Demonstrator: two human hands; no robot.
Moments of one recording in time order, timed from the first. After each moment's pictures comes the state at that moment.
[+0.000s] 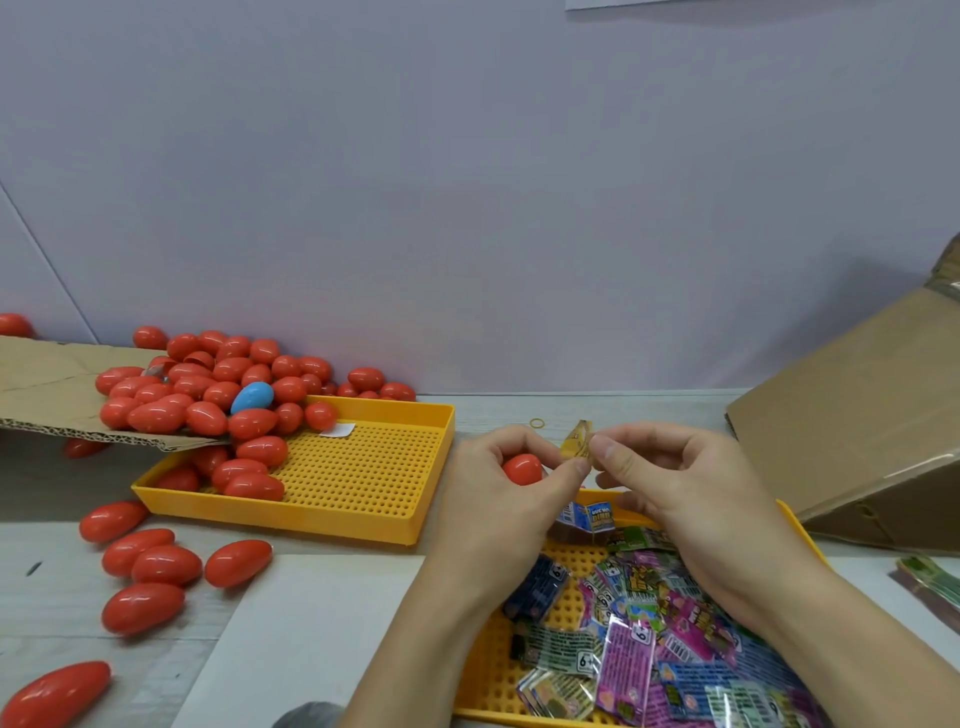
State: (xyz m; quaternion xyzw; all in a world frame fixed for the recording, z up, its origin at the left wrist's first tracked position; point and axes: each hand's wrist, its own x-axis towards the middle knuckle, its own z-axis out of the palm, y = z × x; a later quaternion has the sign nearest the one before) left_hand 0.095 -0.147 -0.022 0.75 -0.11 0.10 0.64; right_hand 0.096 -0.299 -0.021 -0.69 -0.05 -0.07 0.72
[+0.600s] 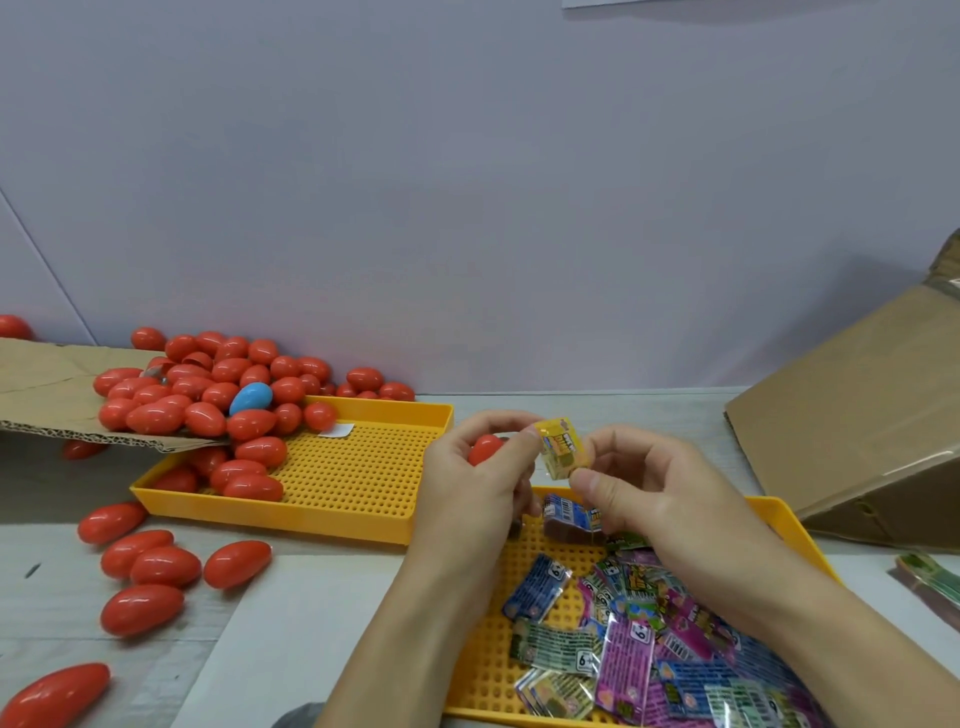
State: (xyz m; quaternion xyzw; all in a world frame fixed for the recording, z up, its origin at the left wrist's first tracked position) left_hand 0.106 -0.141 -0.030 0.60 -0.06 0.06 0.80; right_hand 0.093 -0.296 -0.020 -0.75 -0.14 0.02 0.64
